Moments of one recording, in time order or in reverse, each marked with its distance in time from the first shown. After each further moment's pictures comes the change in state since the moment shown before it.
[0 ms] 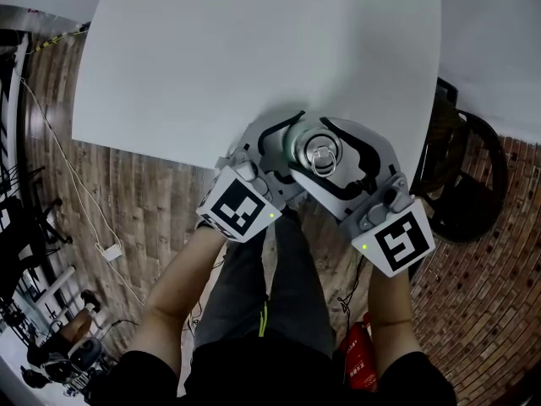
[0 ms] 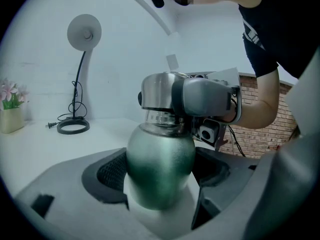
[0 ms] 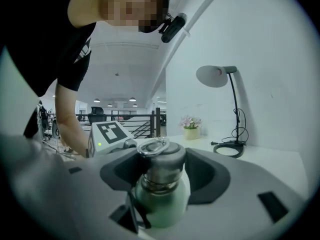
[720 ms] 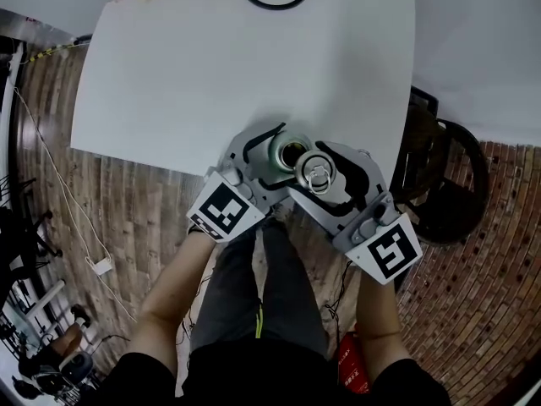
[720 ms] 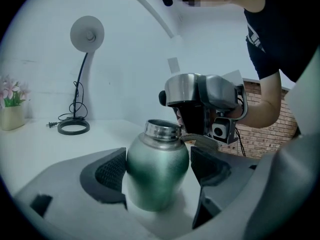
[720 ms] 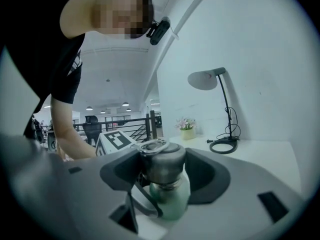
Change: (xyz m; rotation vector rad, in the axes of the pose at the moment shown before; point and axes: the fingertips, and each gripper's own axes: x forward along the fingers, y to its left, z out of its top) left arm -0.009 -0.002 0.009 -0.035 -0.017 -0.009; right arm -0.028 0.006 0.015 0.122 -0.008 -0.059
